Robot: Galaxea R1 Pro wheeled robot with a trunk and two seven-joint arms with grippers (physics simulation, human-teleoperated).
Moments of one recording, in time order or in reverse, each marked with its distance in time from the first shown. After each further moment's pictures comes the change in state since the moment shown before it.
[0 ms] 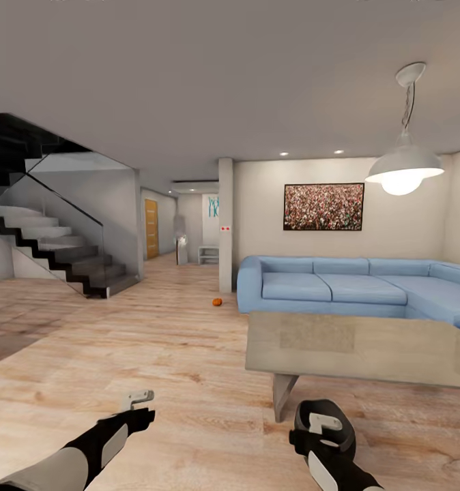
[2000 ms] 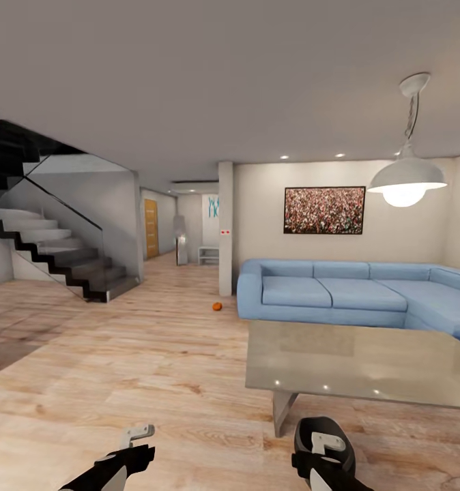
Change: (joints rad) left arm 0.121 -0.030 -0.003 0.016 0.001 -0.063 0.013; right arm 0.005 0.011 0.001 0.106 -0.004 0.003 0.000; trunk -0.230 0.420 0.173
